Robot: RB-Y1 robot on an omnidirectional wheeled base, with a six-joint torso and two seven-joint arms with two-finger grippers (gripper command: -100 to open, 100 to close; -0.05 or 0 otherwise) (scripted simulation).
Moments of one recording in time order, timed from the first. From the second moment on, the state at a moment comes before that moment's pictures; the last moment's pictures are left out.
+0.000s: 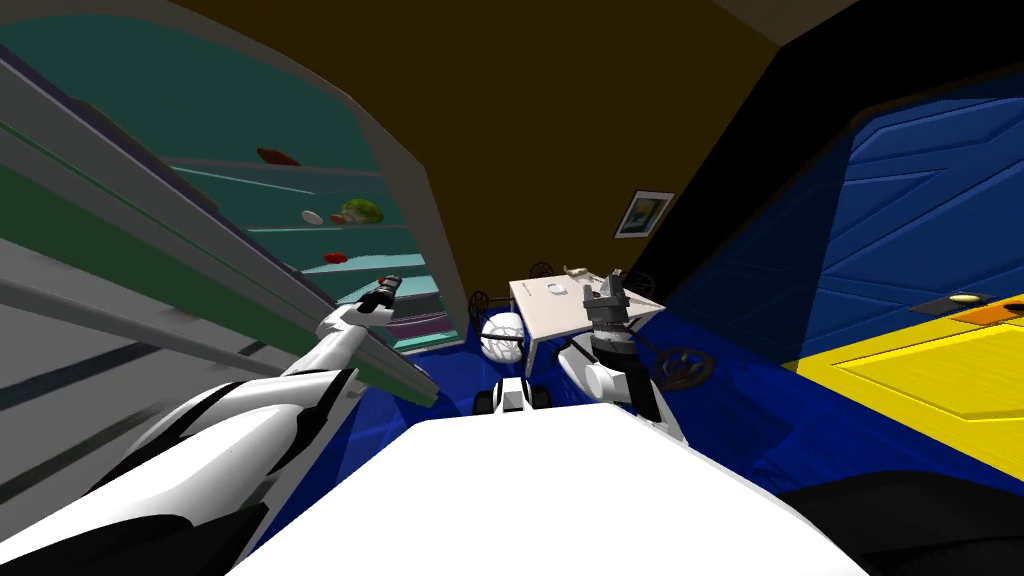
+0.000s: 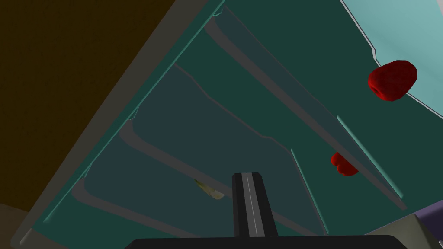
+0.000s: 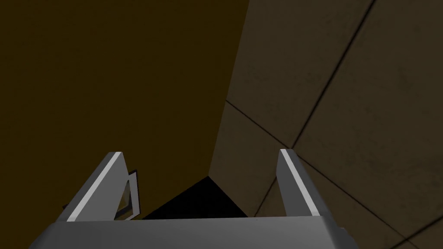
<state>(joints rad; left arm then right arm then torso) -0.58 0.85 0.08 -0.76 0.00 -0.11 -0.09 0.45 -0.05 -0.04 -2.35 -0.02 -0.40 -0.10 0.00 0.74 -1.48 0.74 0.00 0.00</state>
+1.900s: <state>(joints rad) -0.63 0.89 -0.06 -0.71 -0.27 -0.20 0.27 0.45 -0.05 -0.04 -2.35 -0.02 -0.40 -0.10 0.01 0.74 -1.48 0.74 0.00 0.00</state>
